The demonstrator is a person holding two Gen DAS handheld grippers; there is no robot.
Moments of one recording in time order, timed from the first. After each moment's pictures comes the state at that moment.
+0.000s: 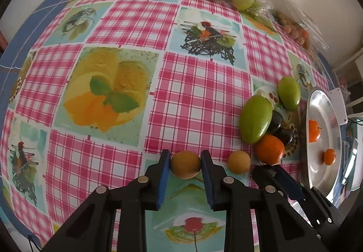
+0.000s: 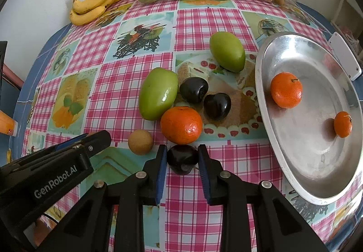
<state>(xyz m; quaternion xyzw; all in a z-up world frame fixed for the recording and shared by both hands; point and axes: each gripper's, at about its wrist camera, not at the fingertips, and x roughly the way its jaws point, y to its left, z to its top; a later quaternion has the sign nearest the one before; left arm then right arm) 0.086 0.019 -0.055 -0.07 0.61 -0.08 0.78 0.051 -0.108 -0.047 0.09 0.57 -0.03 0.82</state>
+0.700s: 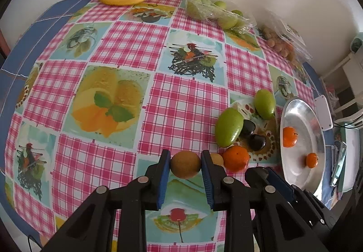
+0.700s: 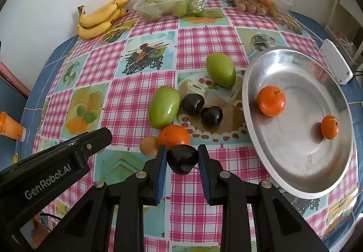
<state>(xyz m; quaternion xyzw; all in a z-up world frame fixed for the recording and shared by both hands) 0.067 0.016 -0.013 -0.08 0.58 -0.10 0.81 0.036 -0.113 -0.016 0.10 0.54 -0.03 0.84</state>
